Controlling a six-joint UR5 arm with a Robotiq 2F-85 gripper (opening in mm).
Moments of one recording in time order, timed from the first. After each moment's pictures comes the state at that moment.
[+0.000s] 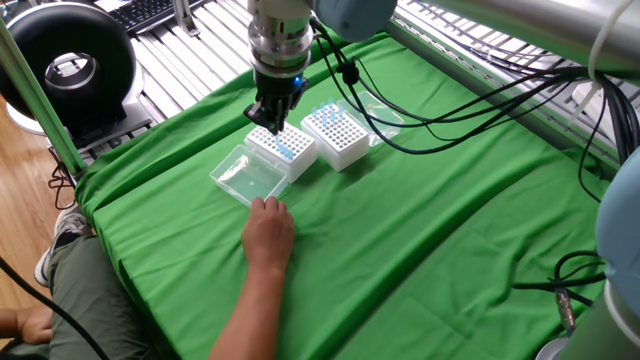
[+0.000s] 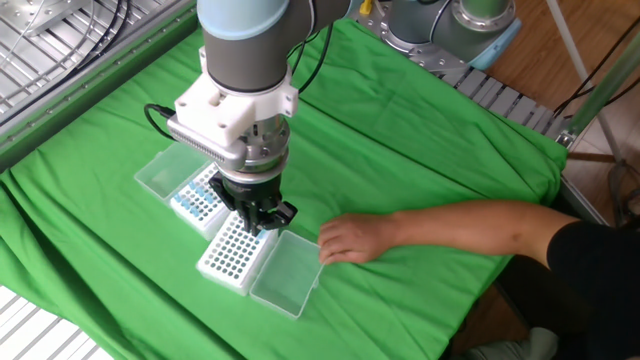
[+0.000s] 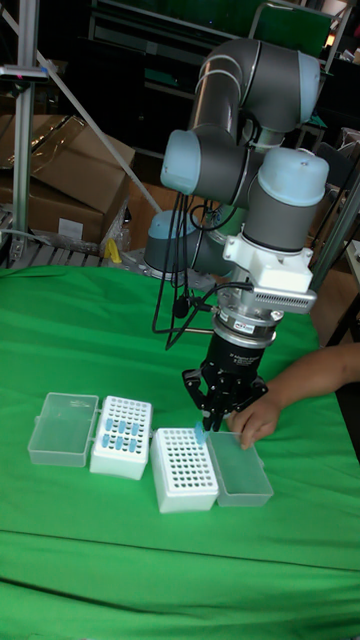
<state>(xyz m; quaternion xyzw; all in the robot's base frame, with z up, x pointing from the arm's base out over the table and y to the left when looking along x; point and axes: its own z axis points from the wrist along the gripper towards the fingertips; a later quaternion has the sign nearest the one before) 0.608 0.087 0.106 -0.06 0.99 0.01 0.08</state>
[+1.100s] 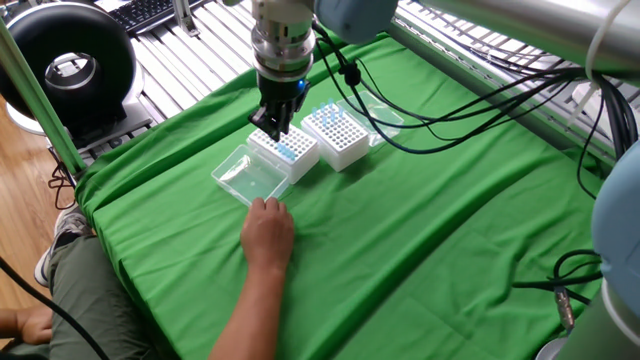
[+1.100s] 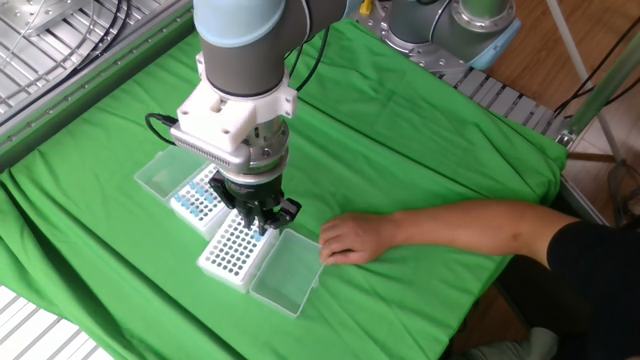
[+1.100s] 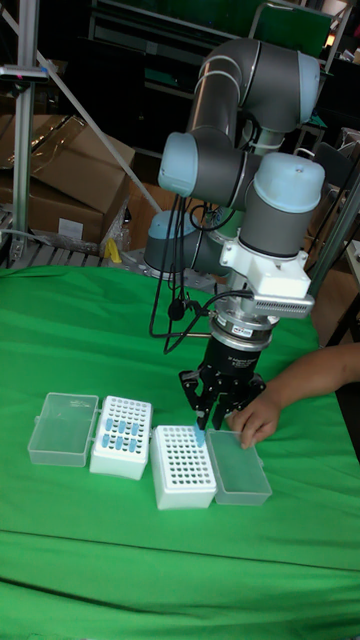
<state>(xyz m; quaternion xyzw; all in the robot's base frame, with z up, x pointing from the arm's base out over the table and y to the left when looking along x) 0.598 0.085 0.099 -0.10 0.99 0.01 0.06</state>
